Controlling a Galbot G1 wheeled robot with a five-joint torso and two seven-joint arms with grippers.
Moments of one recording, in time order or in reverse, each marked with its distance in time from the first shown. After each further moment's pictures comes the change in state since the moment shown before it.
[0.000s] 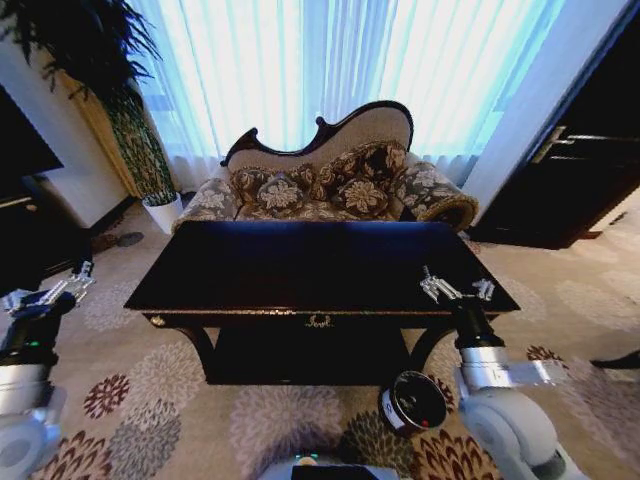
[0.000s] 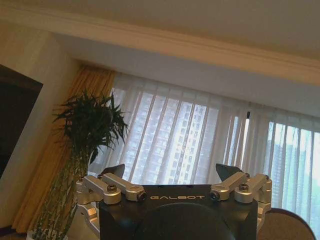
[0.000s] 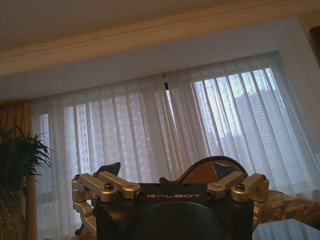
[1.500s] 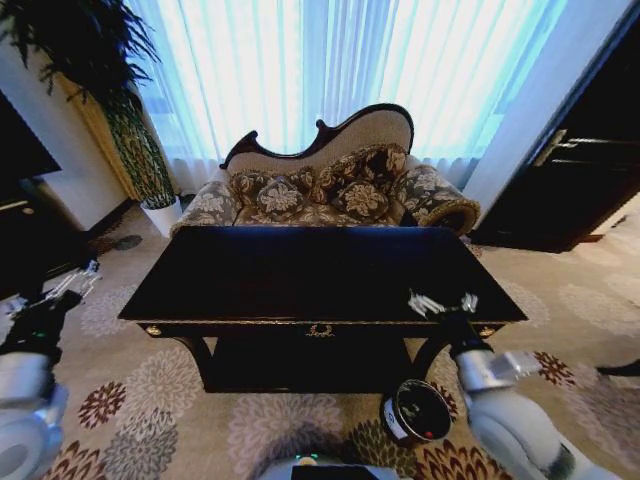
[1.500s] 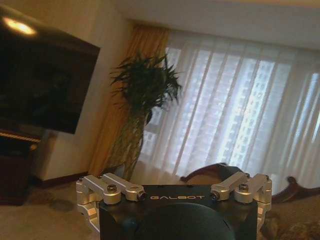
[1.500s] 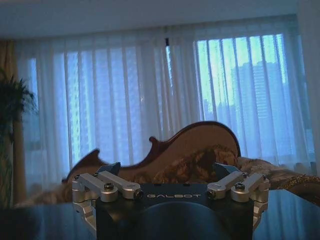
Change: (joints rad) left arm 0.021 0.001 0.007 -0.146 -0.013 0.250 -0.427; right arm 0.006 -0.204 -0.062 -0.026 0.034 -0.106 0.182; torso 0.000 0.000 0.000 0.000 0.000
